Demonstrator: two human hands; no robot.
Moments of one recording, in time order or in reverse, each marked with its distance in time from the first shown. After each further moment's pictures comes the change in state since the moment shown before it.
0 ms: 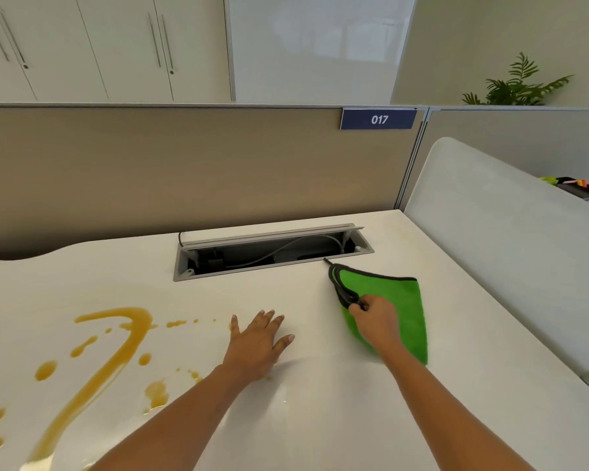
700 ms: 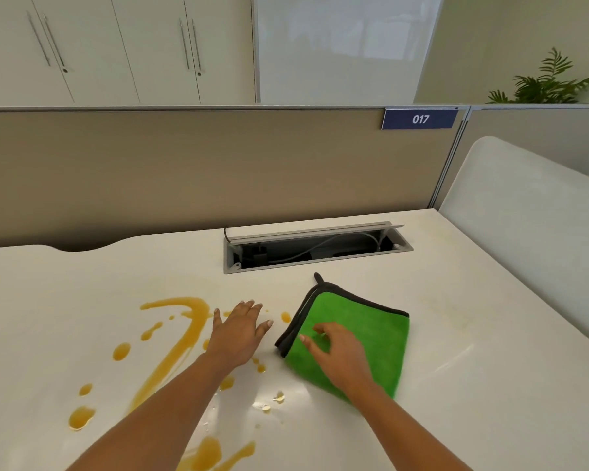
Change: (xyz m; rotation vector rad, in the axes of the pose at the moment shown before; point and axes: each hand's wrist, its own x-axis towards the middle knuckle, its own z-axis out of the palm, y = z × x) left_hand -0.041 -0.099 -0.041 0.023 0.055 -0.152; right_hand -0.094 -0.061 0.101 -0.126 -0.237 -0.280
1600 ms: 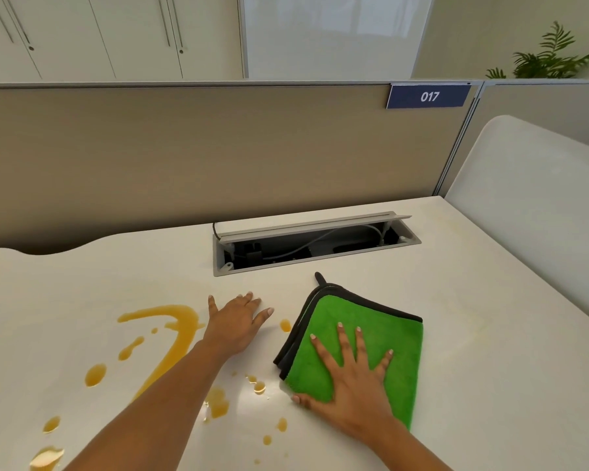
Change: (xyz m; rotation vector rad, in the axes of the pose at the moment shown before) left_hand 0.064 -0.015 0.007 0.051 -0.066 0.022; right_hand -0.003 0.023 0.033 -0.523 -0.095 0.044
